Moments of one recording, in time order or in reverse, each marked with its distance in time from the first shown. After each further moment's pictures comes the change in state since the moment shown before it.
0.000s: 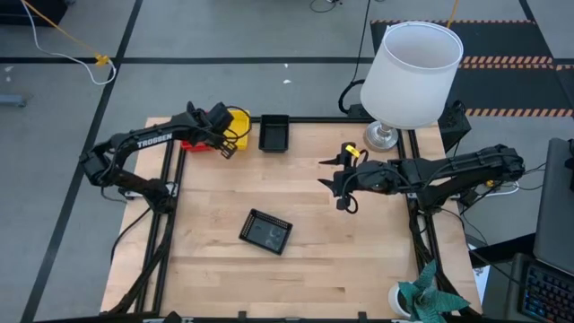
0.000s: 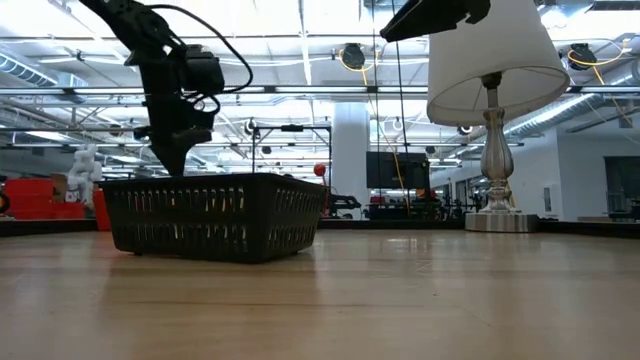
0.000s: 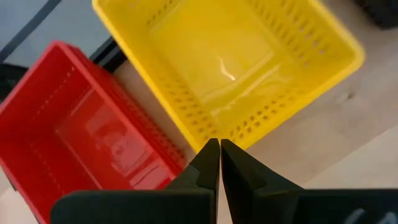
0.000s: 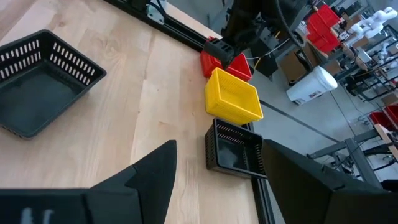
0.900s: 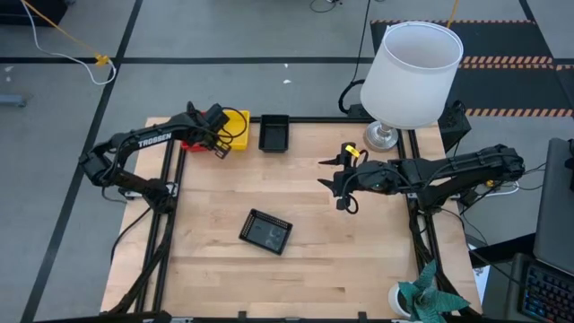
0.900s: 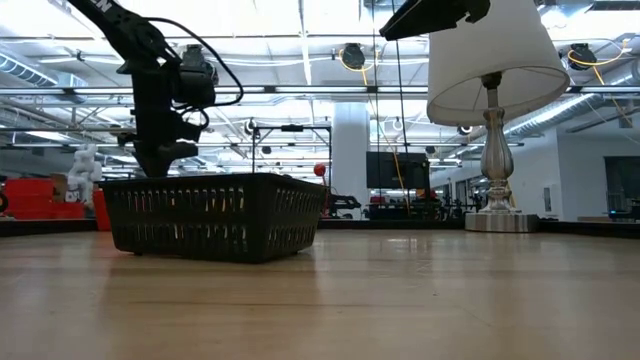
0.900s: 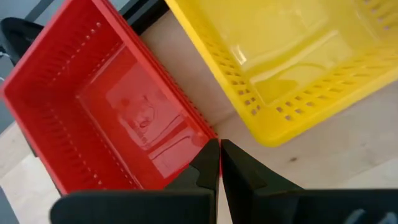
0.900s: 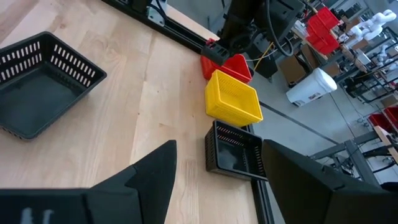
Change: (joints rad) left arm 0.071 0.002 -0.057 -0.013 -0.051 -0.003; right arm 0.000 0.000 0.000 0.007 0.000 -0.005
